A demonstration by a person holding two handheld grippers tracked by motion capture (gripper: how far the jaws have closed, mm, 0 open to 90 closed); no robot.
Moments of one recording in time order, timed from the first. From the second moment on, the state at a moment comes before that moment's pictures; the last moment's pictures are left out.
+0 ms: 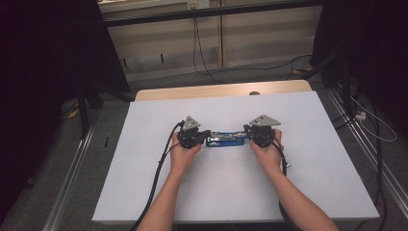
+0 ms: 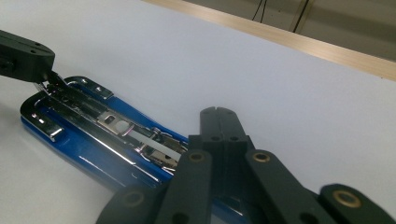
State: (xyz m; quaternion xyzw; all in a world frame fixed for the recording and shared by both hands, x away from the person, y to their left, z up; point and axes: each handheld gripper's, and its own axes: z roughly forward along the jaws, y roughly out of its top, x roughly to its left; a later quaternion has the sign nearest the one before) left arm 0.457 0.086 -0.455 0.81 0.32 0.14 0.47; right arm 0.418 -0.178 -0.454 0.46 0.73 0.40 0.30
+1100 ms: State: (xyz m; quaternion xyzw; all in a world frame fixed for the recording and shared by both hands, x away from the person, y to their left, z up) left arm 0.450 0.083 -0.440 0.80 0.34 0.10 0.48; right arm 0.404 -0.196 -0.437 0.43 0.75 0.42 0.28
